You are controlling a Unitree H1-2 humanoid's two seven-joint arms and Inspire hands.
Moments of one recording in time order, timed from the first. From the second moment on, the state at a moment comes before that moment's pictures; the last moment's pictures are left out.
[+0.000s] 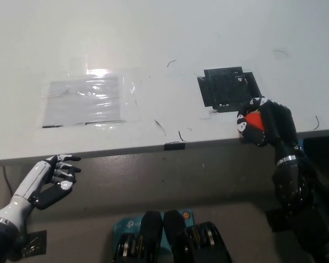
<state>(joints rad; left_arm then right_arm) -0.19 0.41 -0.03 0.03 0.11 0.12 -0.21 -0.57 -0.16 0.19 0.58 -0.59 -0.08 -0.30</state>
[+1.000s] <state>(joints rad) -0.15 0.39 -0.03 0.07 0.11 0.13 -0.21 -0.54 0.07 -0.30 0.41 0.03 0.08 -0.30</state>
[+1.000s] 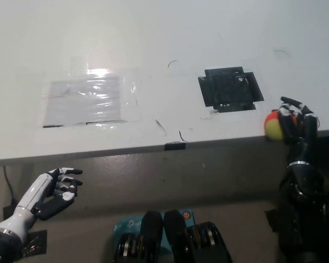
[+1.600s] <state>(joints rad) -0.14 0.39 -0.03 0.07 0.11 0.13 -0.21 -0.54 0.07 -0.46 0.22 0.39 0.17 -0.37</state>
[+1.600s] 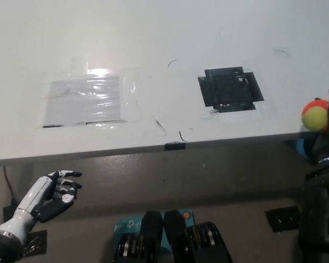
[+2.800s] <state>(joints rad) -0.14 0.40 0.00 0.05 0.11 0.09 -0.21 -0.66 0.00 -0.40 -0.02 0.94 0.35 -0.49</state>
